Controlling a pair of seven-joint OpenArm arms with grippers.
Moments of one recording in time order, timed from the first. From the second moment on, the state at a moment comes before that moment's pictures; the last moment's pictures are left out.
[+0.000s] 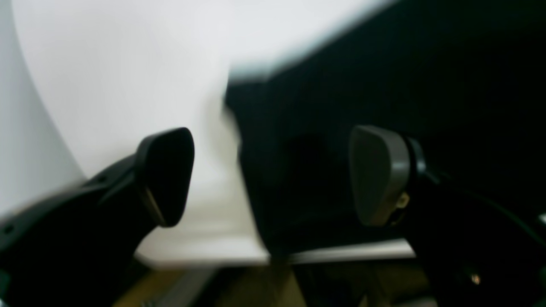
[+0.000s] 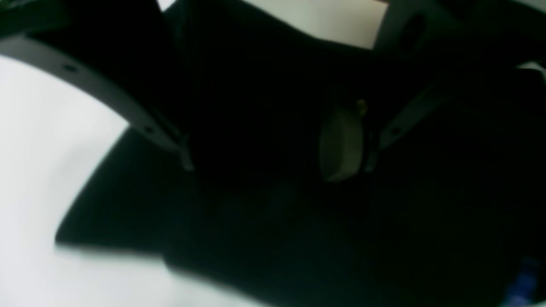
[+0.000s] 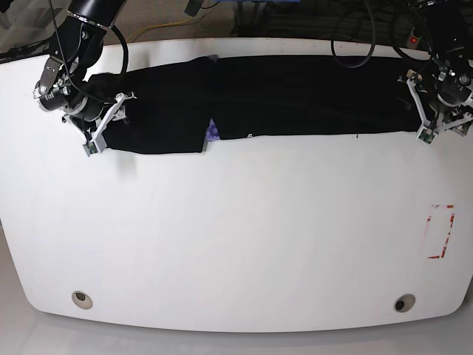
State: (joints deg) left arm 16.1 -20.2 -28.5 107.4 -4.0 -43.1 63.6; right arm -7.2 9.8 30.3 96.8 25.4 40.9 -74.3
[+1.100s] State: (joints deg) left arm -4.1 -18.9 -23.6 92.3 -14.7 -43.1 60.3; right arm 12.3 20.1 27.4 68.5 18.8 40.8 -56.3
